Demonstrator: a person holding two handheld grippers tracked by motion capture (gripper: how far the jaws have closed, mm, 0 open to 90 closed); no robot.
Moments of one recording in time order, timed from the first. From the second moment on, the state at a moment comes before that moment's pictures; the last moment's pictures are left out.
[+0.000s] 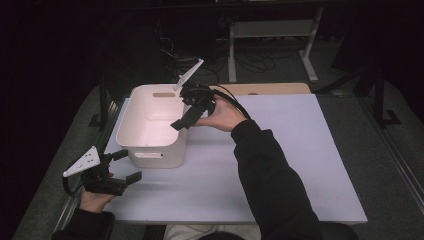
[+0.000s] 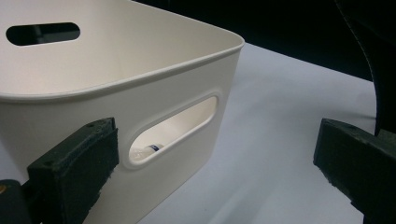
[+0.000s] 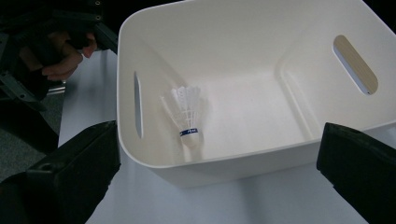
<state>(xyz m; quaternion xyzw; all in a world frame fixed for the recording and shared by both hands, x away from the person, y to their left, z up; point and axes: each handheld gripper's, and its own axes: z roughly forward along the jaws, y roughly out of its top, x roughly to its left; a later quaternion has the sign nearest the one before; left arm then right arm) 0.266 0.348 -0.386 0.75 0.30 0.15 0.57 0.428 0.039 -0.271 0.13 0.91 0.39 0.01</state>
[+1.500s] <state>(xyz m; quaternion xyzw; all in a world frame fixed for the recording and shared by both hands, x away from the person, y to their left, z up) 0.268 0.347 -0.387 0.75 0.30 0.15 0.57 0.409 -0.047 -0.283 0.18 0.89 0.43 0.05</state>
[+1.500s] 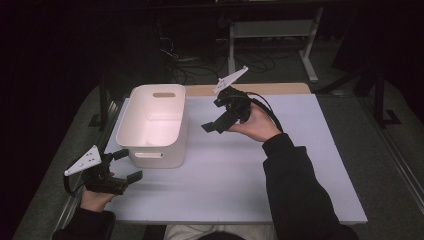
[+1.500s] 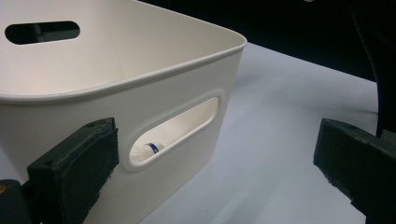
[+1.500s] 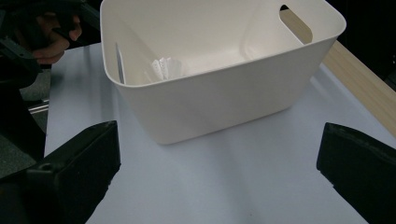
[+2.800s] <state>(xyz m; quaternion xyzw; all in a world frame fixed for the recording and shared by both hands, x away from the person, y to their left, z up) 0.269 0.347 -0.387 0.75 0.30 0.15 0.57 0.390 -0.115 -0.309 0.22 0.87 0.44 0.06</state>
